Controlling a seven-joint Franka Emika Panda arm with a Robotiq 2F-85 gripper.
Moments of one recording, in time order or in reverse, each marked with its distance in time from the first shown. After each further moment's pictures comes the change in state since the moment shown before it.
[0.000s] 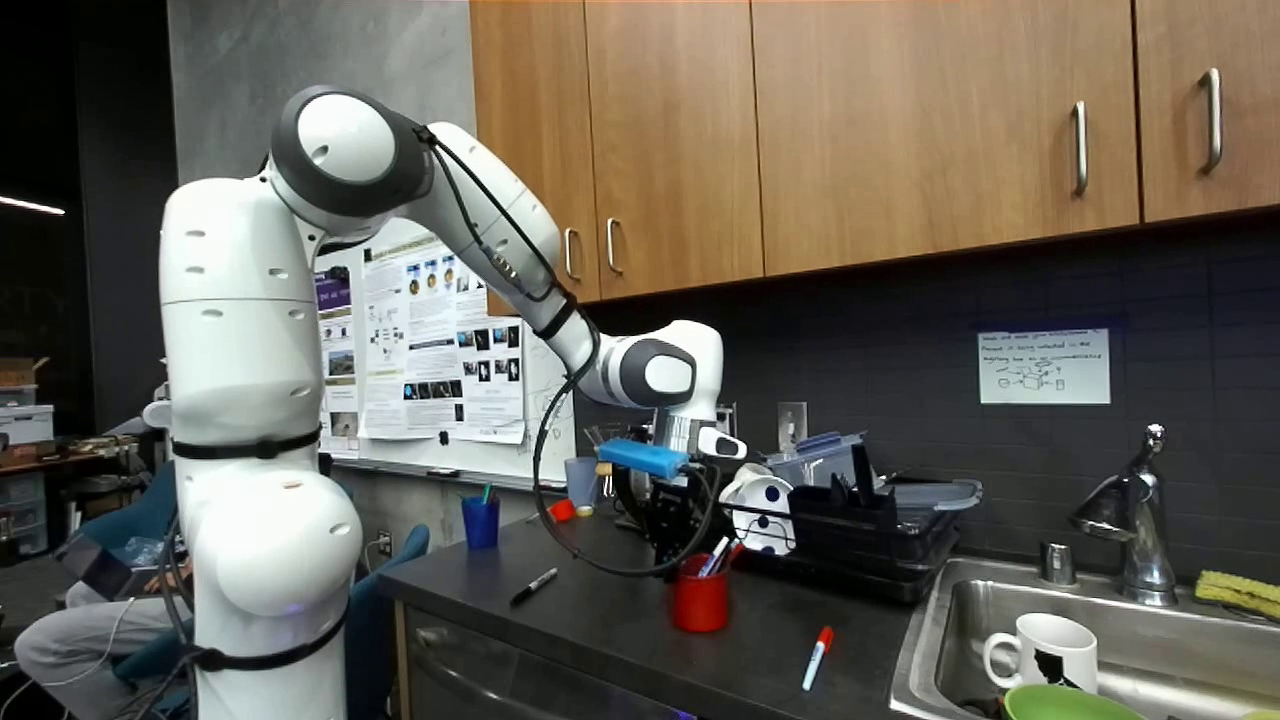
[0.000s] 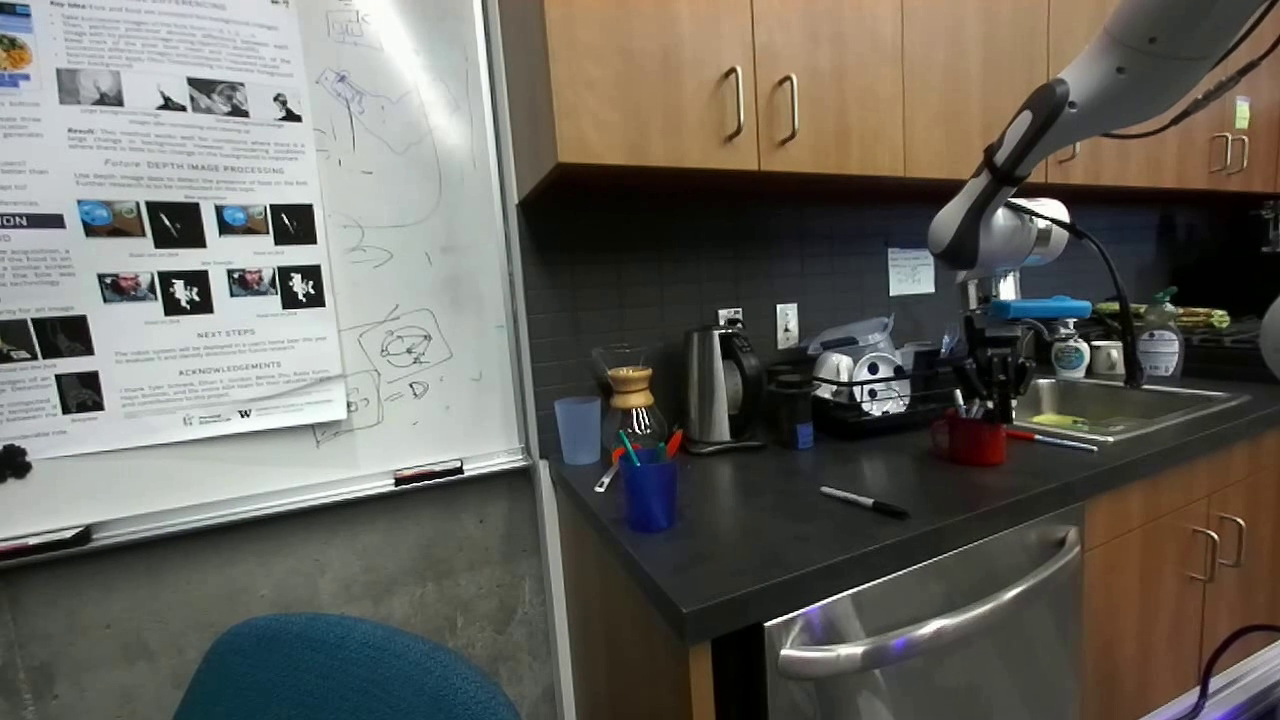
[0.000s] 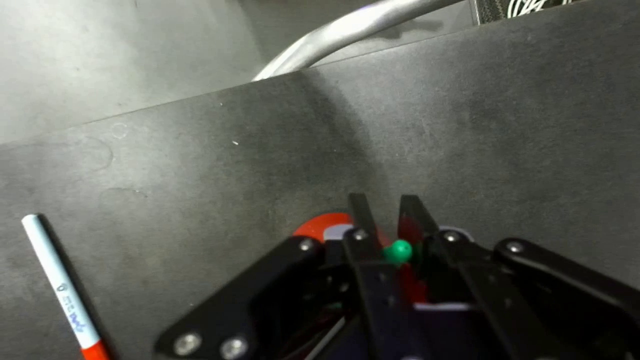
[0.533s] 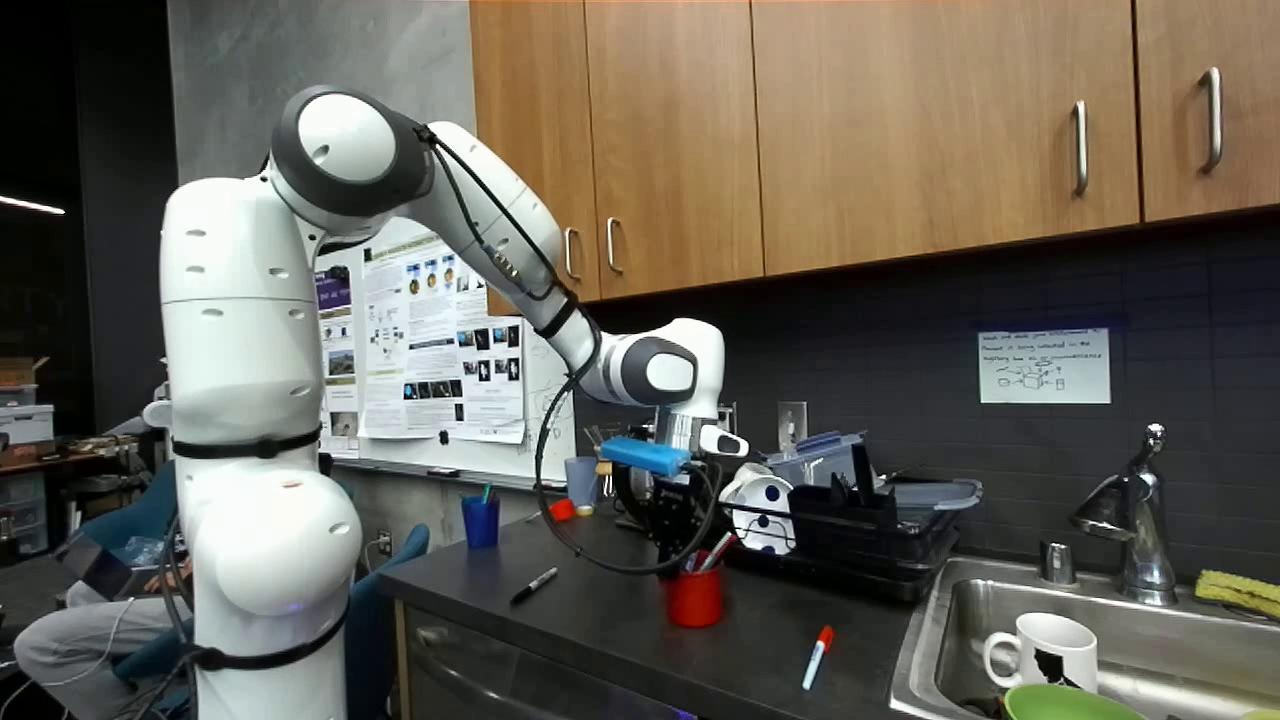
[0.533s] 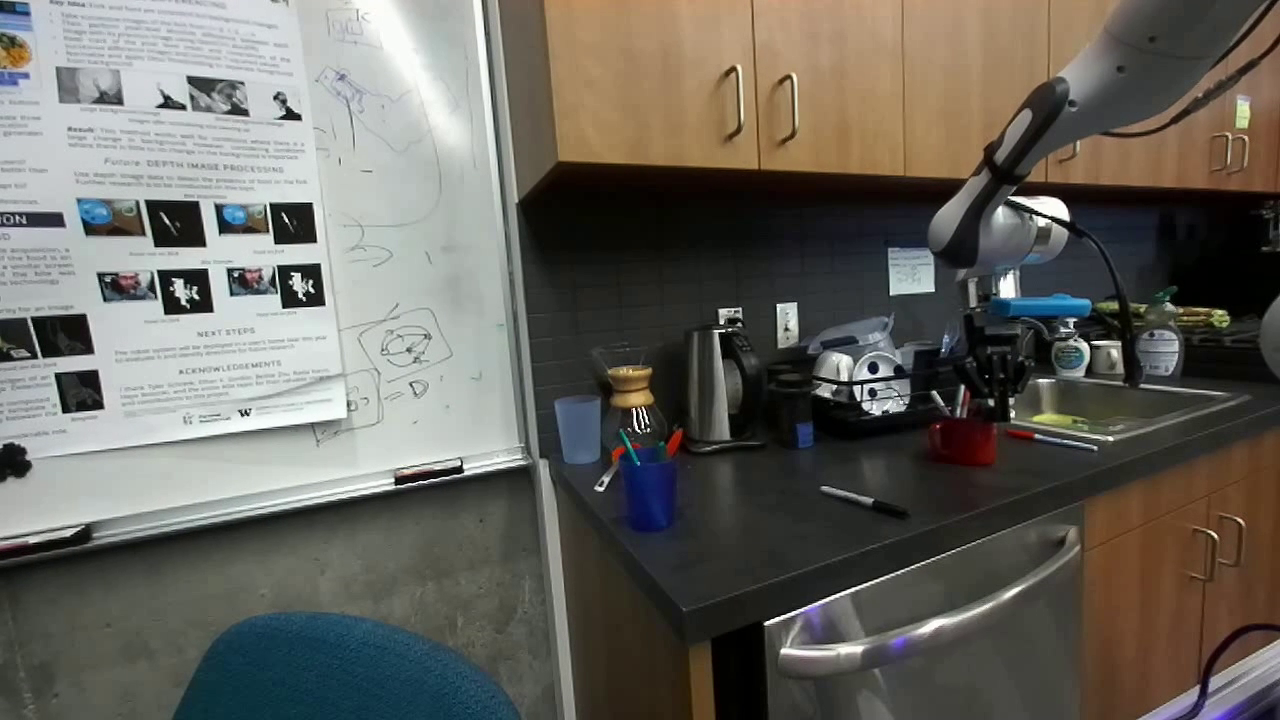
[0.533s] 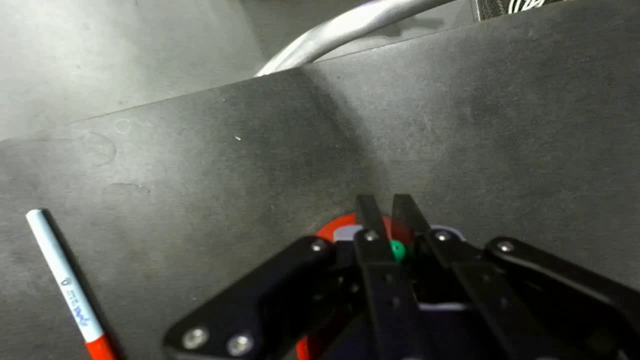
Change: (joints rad) arm -0.003 0.002 0.000 0.007 0.000 -0.001 -0.002
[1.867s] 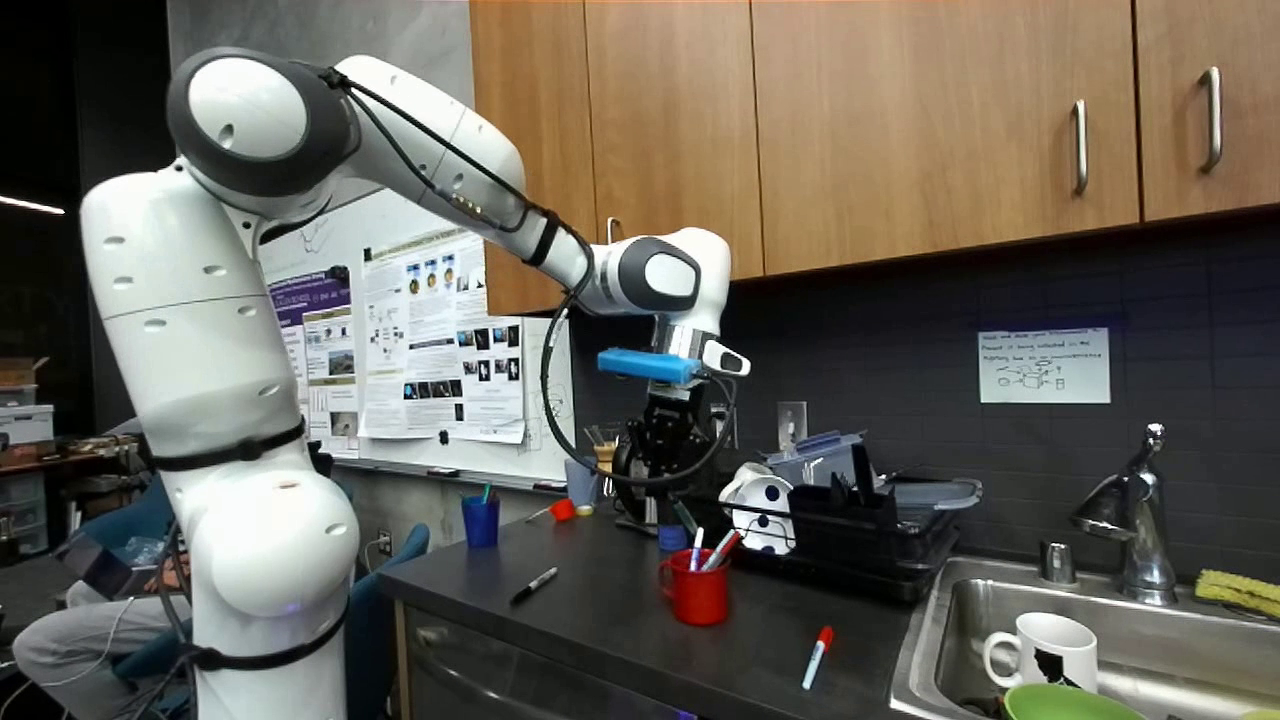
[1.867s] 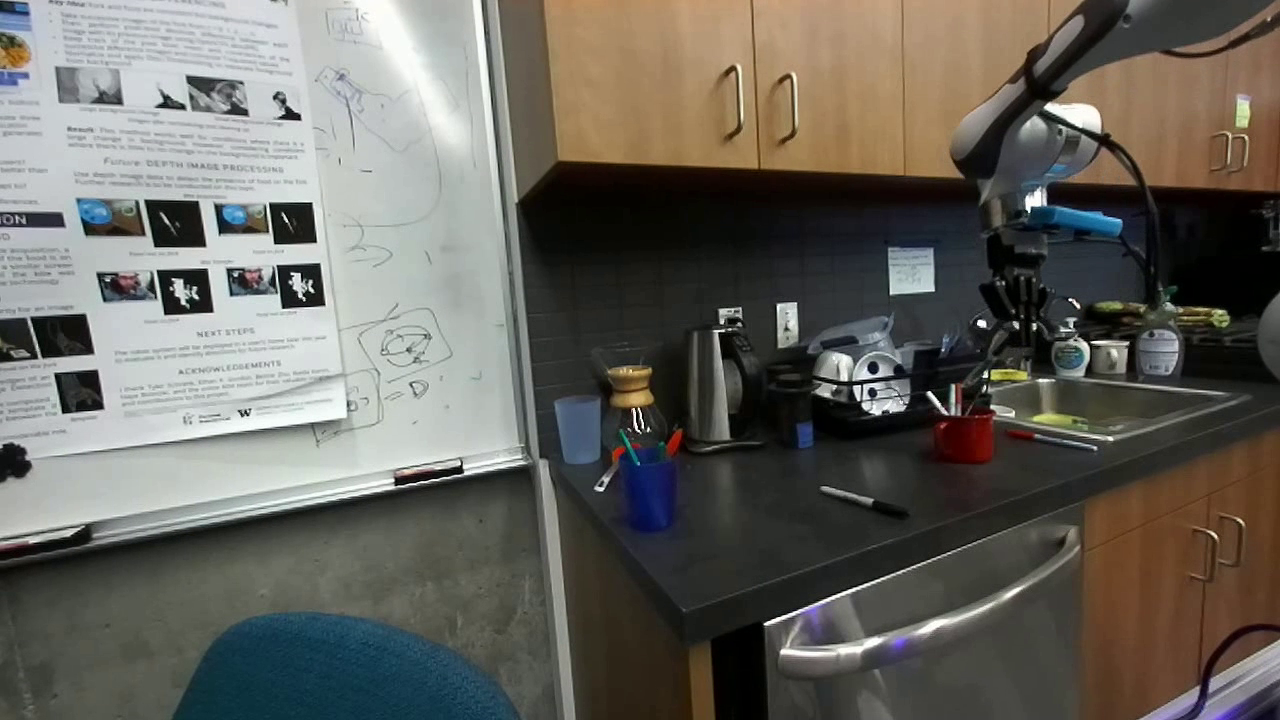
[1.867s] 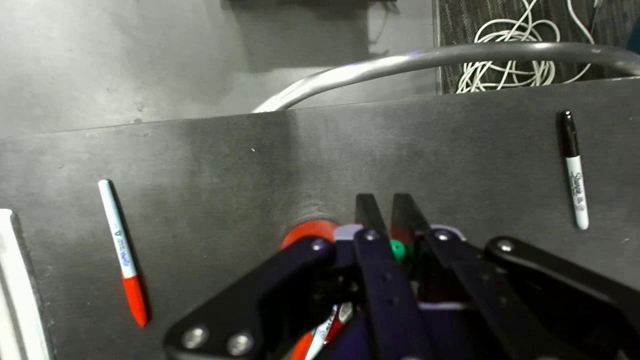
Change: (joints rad) arm -0.018 -0.183 -0.032 0.129 0.000 -0.351 -0.192
